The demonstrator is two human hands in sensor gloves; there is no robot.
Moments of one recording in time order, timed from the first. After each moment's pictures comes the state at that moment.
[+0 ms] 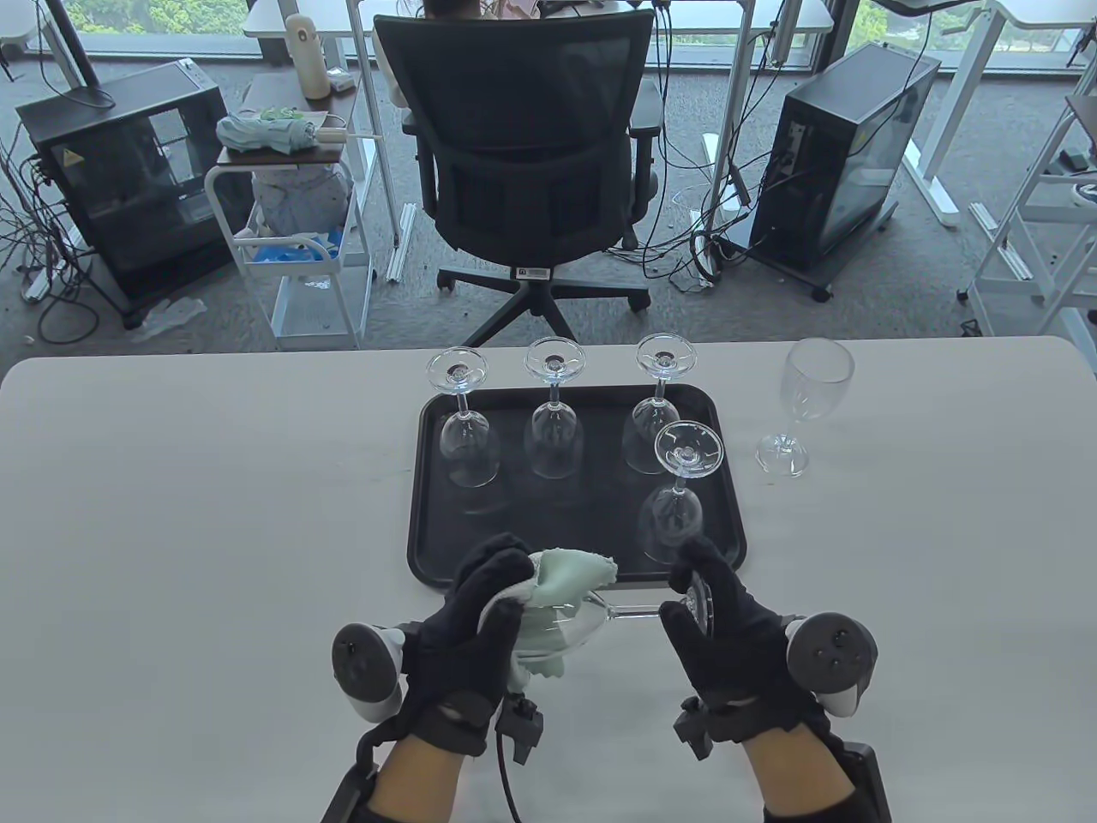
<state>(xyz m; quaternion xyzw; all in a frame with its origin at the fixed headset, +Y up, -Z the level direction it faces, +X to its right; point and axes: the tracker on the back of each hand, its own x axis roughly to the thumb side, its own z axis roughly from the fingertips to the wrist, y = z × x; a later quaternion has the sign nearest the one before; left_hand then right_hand) -0.152 -0.700 -0.300 0.15 -0.29 0.65 0.69 0.176 -0.696 -0.298 0.25 -0.19 0.82 0.49</state>
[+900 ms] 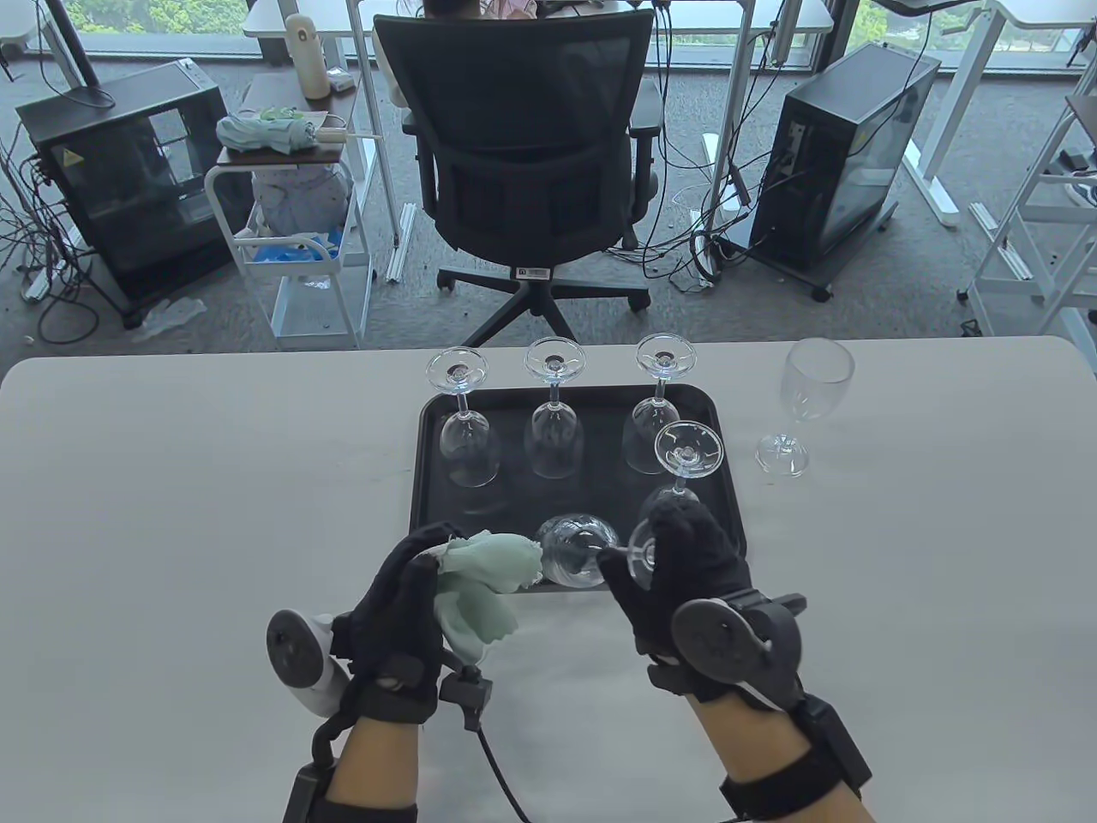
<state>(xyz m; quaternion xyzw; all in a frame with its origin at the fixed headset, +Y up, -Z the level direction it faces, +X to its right) -0.210 -0.703 -0.312 0.19 -0.19 0.73 0.63 0.096 -0.637 -0.314 0.13 -0.28 0.94 0.14</state>
